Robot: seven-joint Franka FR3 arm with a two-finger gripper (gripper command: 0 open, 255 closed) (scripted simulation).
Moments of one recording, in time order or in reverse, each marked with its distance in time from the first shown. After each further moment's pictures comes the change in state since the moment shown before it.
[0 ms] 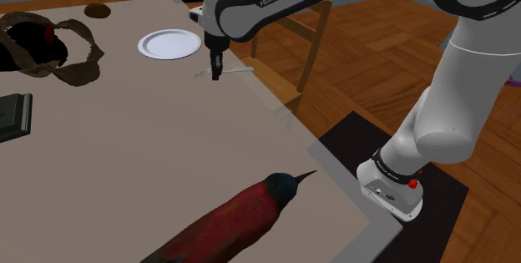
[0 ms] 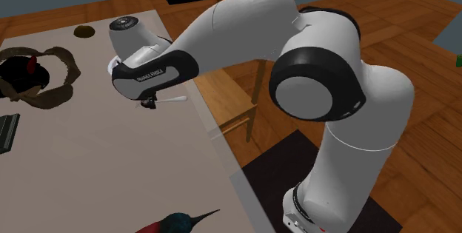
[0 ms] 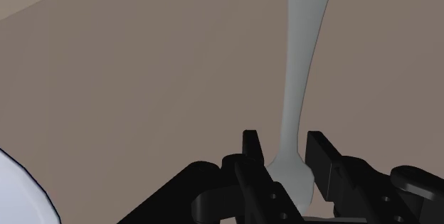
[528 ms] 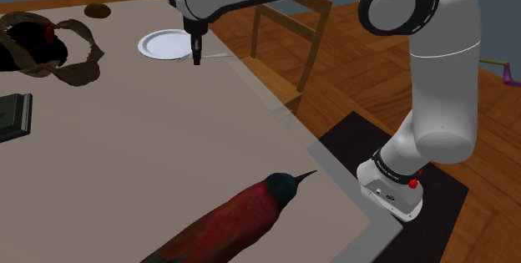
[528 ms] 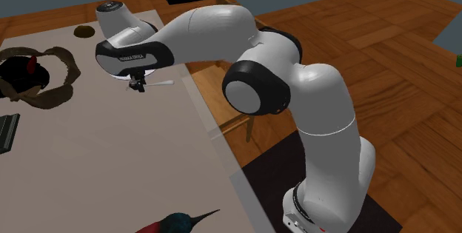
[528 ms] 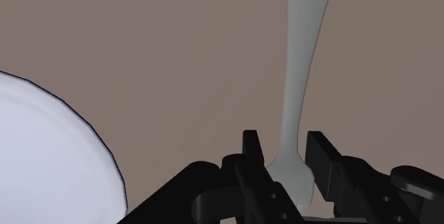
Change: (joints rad) arm 0.003 0.337 -0.030 0.523 -0.032 -0.187 -0.053
